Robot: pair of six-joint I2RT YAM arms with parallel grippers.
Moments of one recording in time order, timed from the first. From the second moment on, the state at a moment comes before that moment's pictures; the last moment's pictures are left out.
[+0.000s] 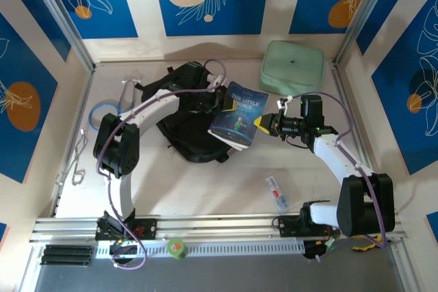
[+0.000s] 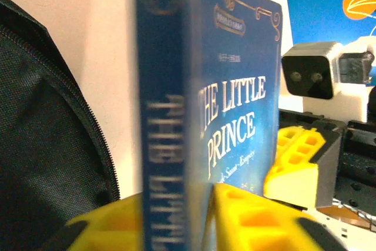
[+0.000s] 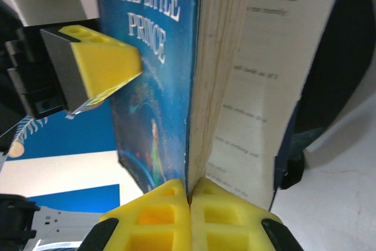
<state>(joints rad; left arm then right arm) -0.52 1.96 1.59 -0.42 0.83 -0.57 0.08 1.27 0.74 -0.17 -0.96 0.79</state>
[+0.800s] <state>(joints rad) -0.33 1.62 1.16 -0.02 0.34 -0.99 0.40 1.35 0.73 0.15 -0.62 1.20</state>
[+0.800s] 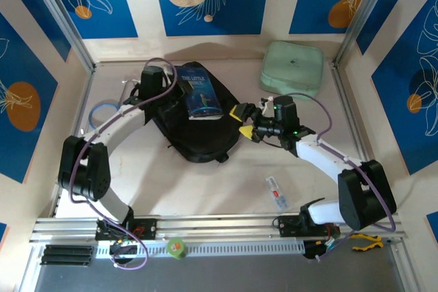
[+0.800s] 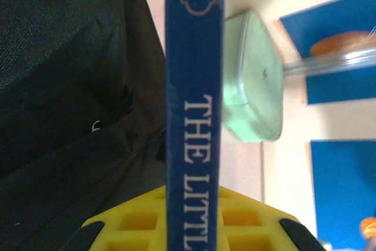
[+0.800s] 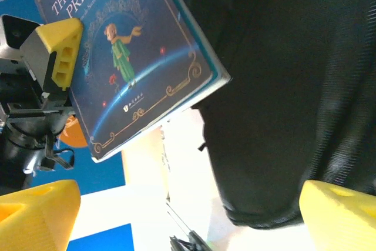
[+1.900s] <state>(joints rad) -0.34 1.58 0.94 0.55 0.14 -1.49 0.57 1.79 1.05 0.65 -0.35 1.64</state>
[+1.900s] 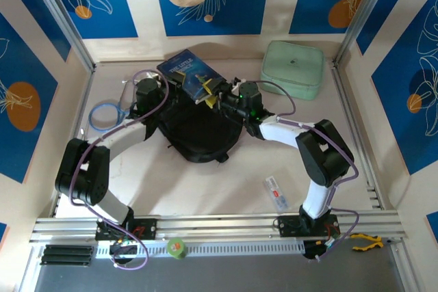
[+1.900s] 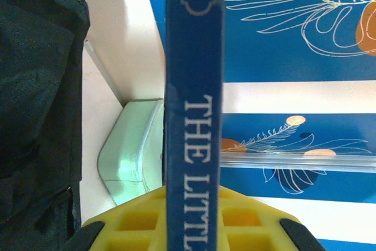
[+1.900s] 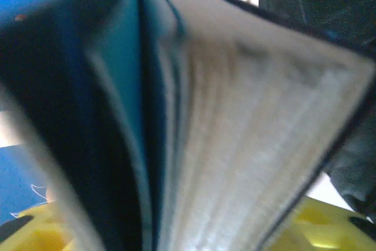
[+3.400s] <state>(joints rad) -0.75 1.78 1.33 -0.42 0.31 -0.21 0.04 1.02 0.77 -0.26 -0.41 1.11</state>
